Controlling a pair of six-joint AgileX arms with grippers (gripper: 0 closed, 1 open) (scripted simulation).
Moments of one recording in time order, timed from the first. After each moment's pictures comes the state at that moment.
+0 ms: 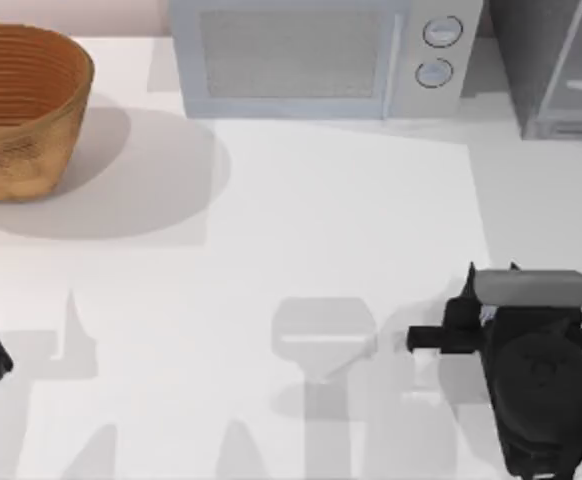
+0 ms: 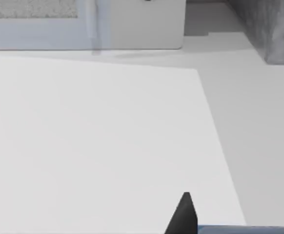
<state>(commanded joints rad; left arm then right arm) 0.00 0.00 0.00 0.00 0.00 0.00 0.74 2.07 0.30 1.48 0.76 0.21</state>
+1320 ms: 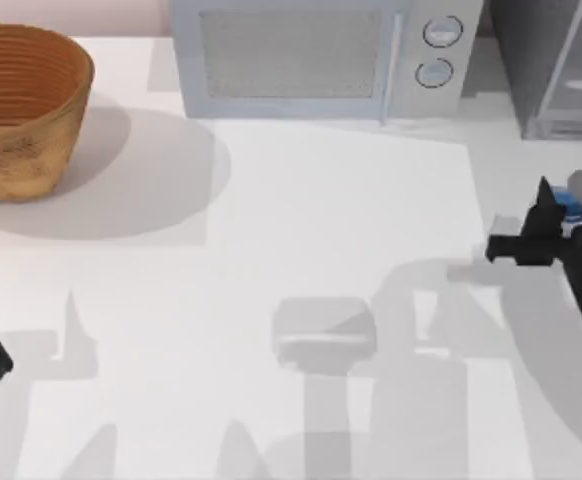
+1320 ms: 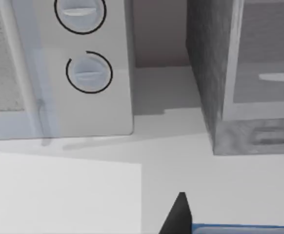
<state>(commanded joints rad) 0.00 0.00 0.00 0.00 0.00 0.00 0.39 1.71 0.33 1.19 0.40 0.13</state>
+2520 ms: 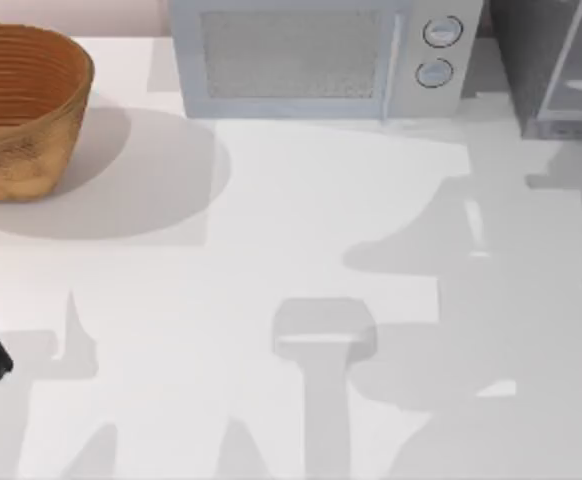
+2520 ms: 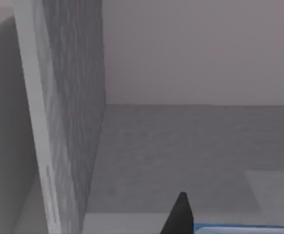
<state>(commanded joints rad) 0.00 0.00 0.00 0.00 0.00 0.00 -0.06 1.77 0.69 0.99 -0.02 0.00</state>
